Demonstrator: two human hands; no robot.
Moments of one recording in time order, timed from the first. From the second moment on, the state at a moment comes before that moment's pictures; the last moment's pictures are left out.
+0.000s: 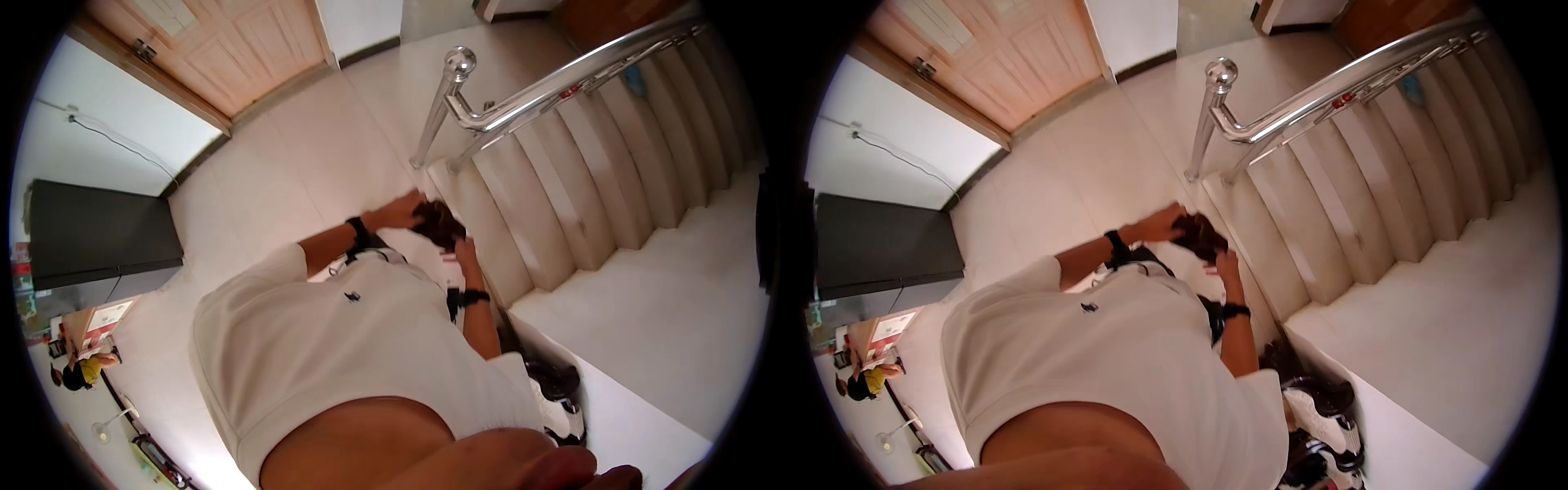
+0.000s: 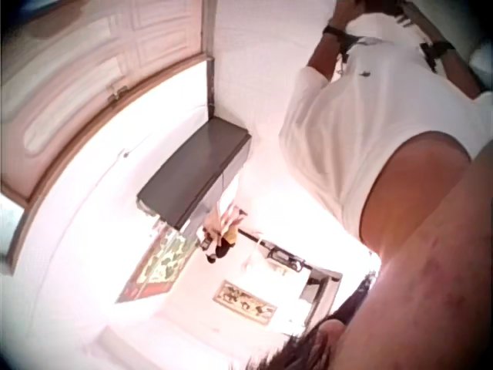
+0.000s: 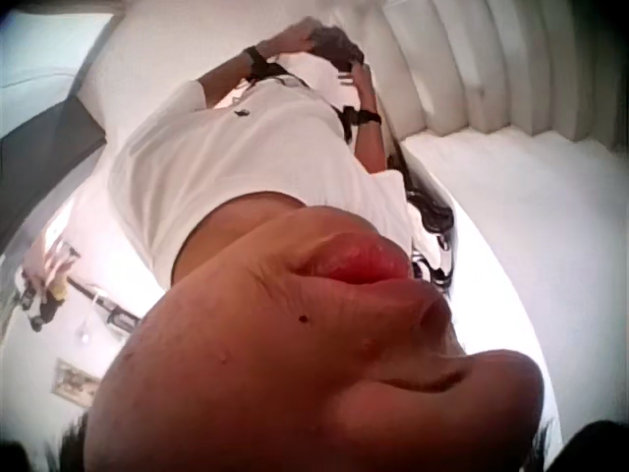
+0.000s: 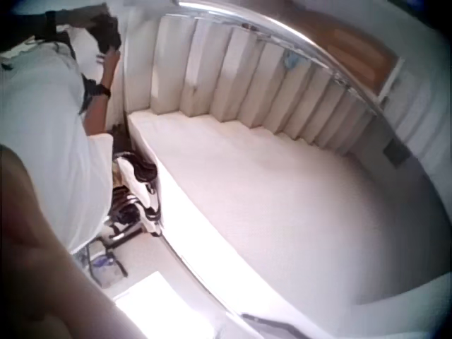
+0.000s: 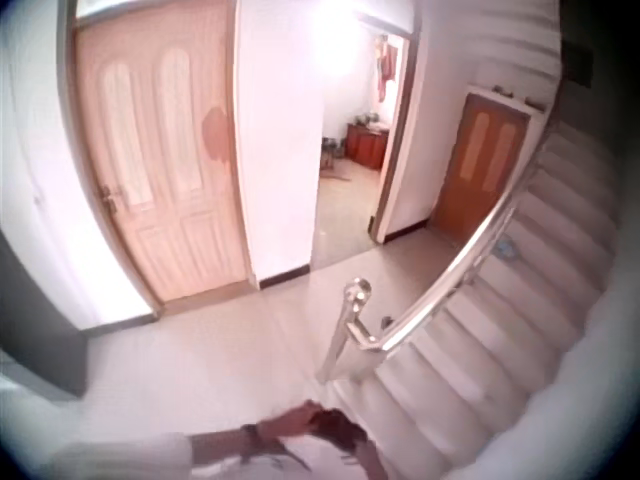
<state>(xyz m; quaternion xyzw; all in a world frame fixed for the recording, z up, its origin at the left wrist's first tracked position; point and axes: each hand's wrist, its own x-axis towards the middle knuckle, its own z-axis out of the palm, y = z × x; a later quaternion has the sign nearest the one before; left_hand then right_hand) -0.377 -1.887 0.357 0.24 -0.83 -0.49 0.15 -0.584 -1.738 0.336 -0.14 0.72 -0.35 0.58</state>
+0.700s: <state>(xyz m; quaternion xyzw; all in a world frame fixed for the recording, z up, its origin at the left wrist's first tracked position) -0.360 -2.163 0.494 0.30 -0.63 -0.70 0.18 -0.559 -2.029 0.482 -0.30 0.68 -0.67 0.11</state>
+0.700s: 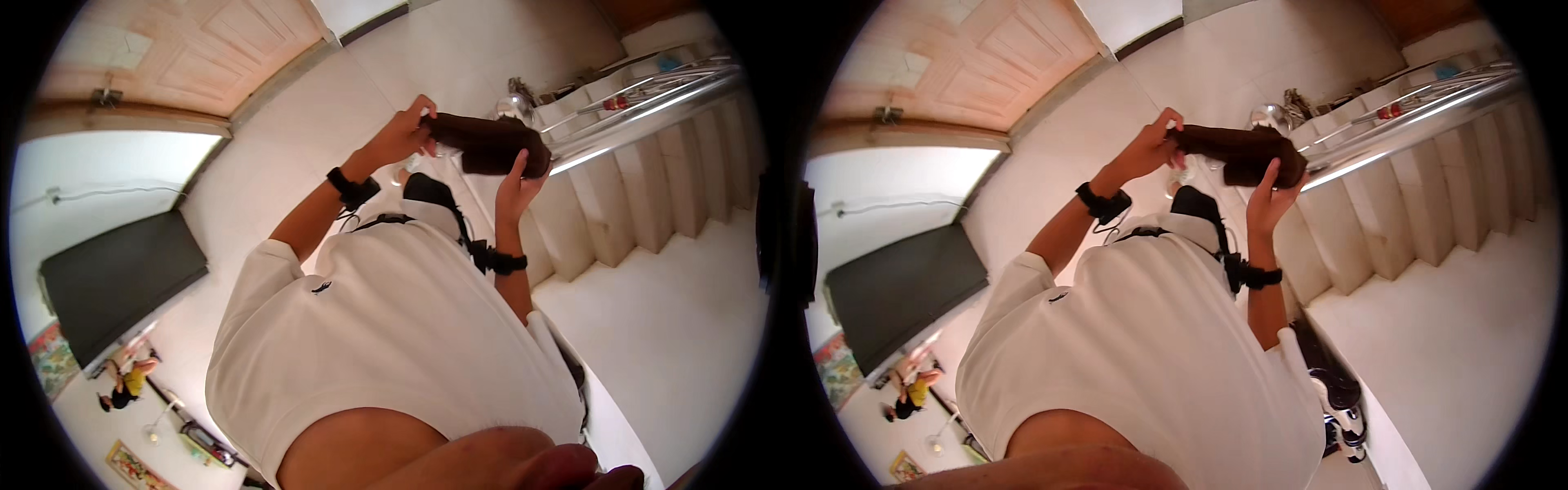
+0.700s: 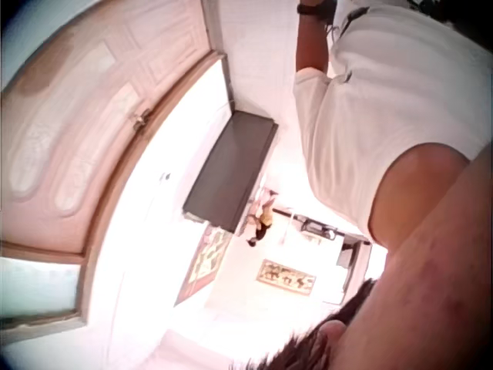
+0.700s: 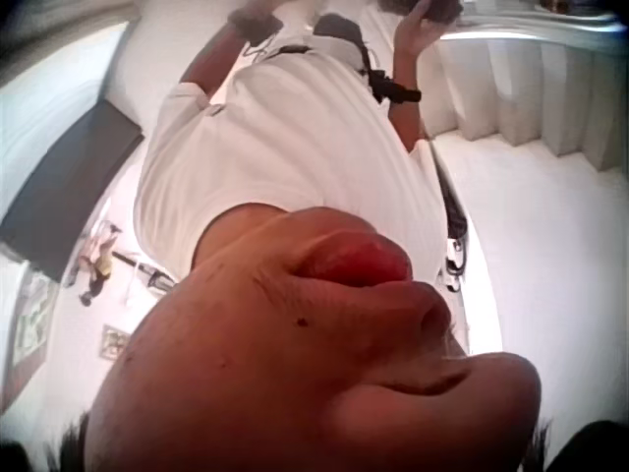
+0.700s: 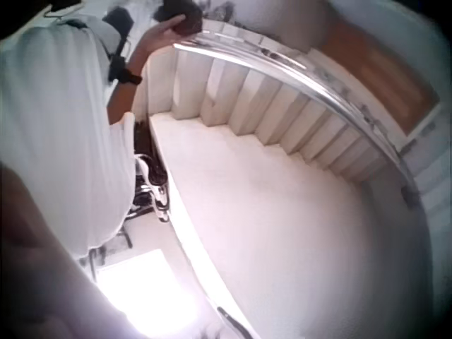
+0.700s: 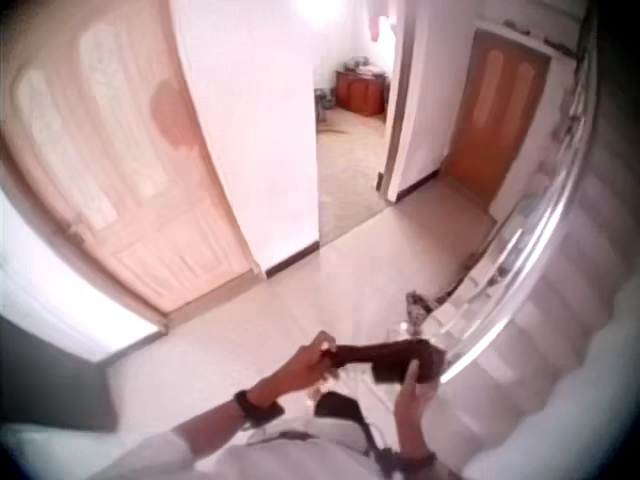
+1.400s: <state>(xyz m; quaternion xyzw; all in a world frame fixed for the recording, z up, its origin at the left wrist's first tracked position) -0.595 -2.267 0.530 -0.21 -0.84 -0.40 -0.29 -0.597 -2.071 0.401 -0.15 0.89 -0.41 0.14</state>
